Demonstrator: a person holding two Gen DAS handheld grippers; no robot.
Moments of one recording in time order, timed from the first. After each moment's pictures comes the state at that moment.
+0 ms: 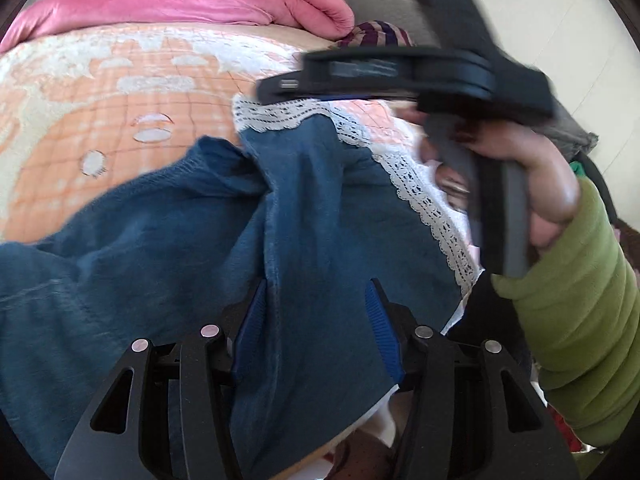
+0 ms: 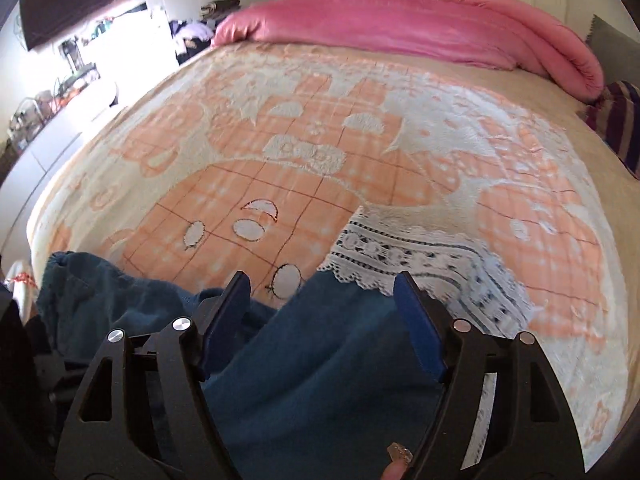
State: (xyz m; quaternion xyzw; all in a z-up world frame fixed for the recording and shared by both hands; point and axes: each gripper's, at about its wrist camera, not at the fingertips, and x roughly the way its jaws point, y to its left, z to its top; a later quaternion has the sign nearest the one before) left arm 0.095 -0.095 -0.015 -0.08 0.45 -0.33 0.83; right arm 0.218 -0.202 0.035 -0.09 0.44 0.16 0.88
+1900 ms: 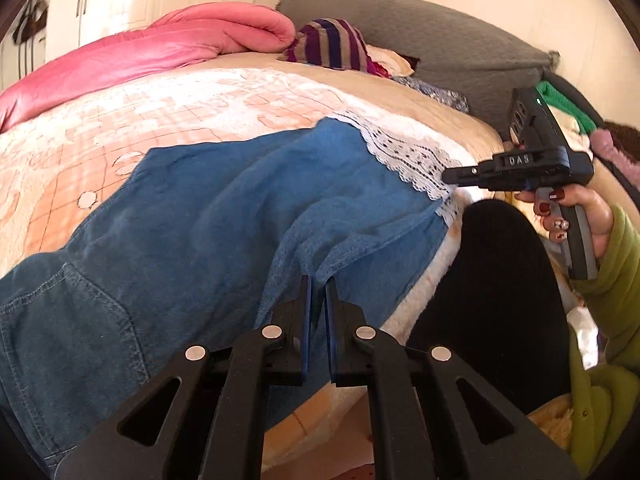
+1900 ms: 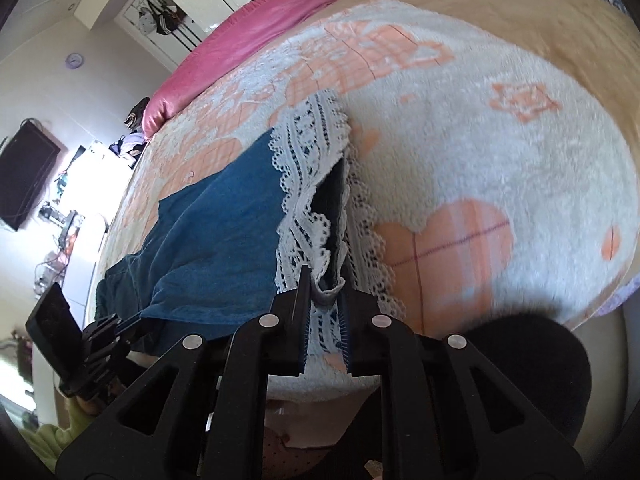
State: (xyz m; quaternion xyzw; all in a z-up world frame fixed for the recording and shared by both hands) left arm 0.026 -0.101 -0.011 0.06 0.38 -0.36 0.85; right arm 0.026 -0.414 -0.008 0.23 0.44 0.08 0.86
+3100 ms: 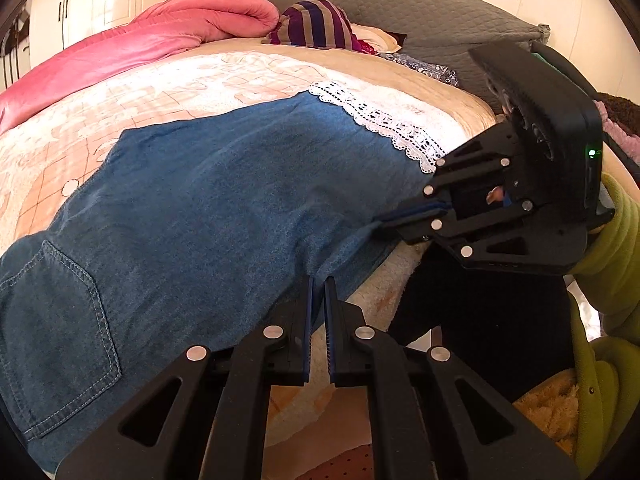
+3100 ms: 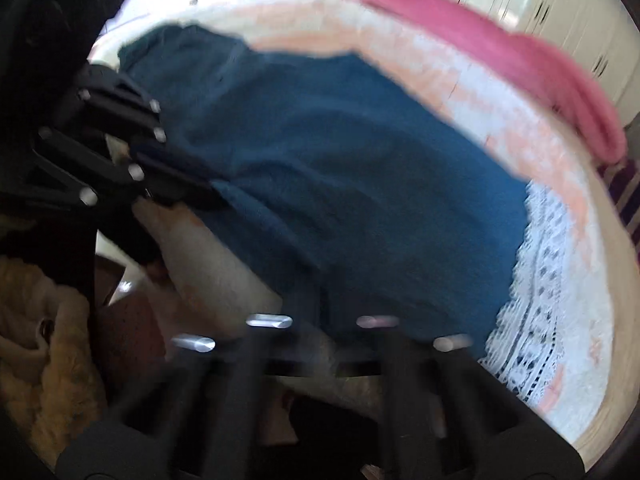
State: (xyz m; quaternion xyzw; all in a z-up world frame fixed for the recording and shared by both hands) left arm 0.009 -0.110 -0.021 0.08 0.40 -0.37 0.83; right arm 0.004 -0.231 -0.028 -0.24 0.43 0.25 0.83
